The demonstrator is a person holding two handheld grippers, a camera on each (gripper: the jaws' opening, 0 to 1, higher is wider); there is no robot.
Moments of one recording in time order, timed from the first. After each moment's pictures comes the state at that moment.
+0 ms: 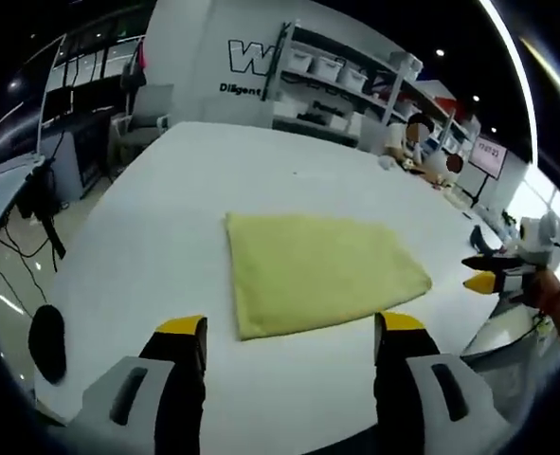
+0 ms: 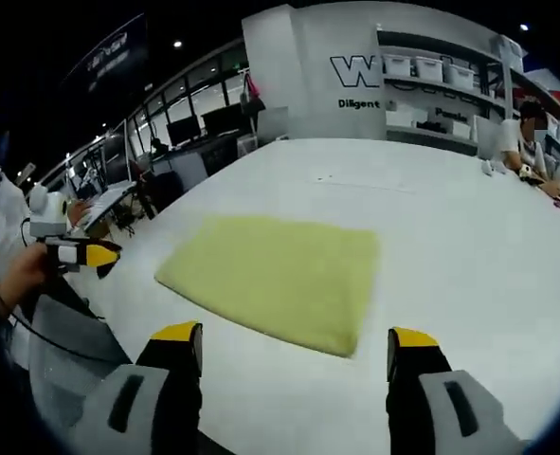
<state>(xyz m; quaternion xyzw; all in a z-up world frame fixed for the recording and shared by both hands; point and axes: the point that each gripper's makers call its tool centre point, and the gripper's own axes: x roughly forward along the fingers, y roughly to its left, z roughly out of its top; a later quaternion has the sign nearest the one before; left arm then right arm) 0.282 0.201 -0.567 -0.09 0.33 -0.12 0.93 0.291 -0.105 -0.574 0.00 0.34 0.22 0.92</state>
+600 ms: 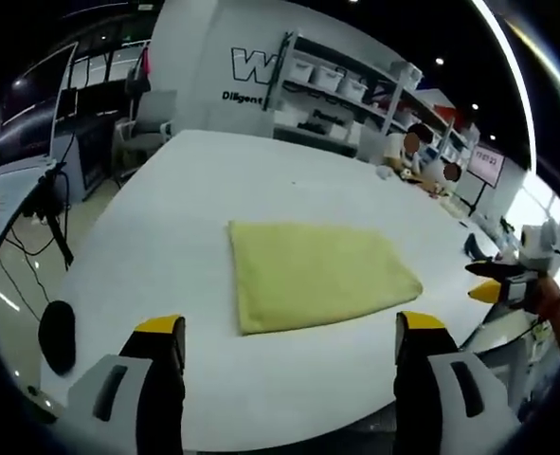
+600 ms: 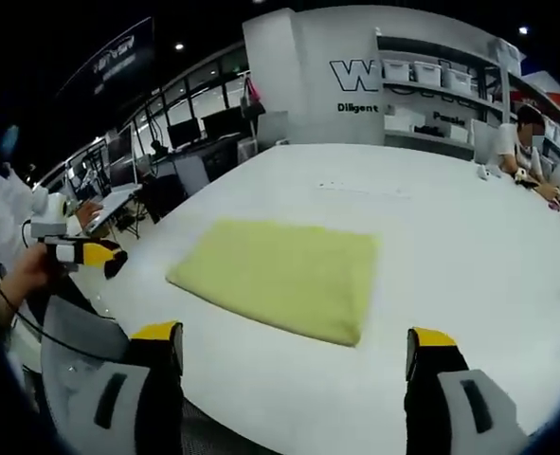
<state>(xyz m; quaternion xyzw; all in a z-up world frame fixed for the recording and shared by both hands) 0.267 0.203 -0.547 -0.10 0.31 -0.12 0.94 0.275 -0.106 -0.555 0.00 0.33 0.21 0.92</state>
